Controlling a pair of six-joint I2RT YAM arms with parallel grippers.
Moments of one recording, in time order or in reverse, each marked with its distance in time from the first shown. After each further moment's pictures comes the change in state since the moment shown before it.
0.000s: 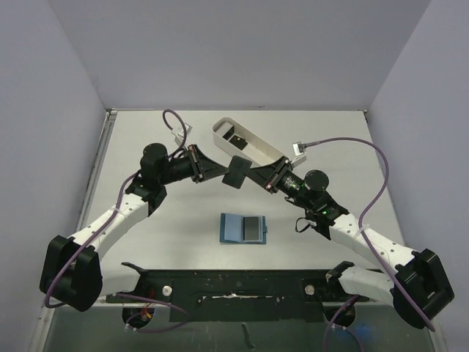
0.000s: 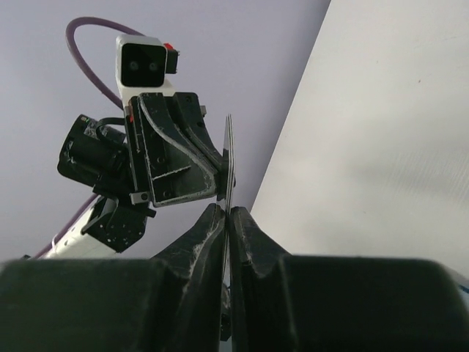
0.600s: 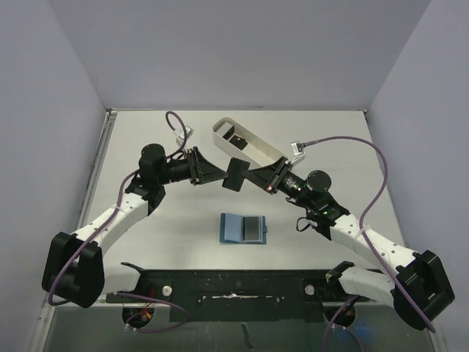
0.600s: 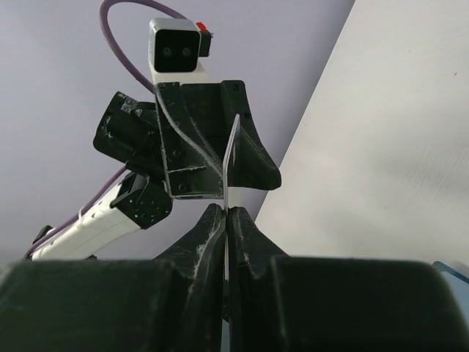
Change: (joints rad) left arm 0.036 0.012 -0.028 0.052 0.143 0.038; right arm -0.003 -0.016 -0.005 0.032 -0.083 0.005
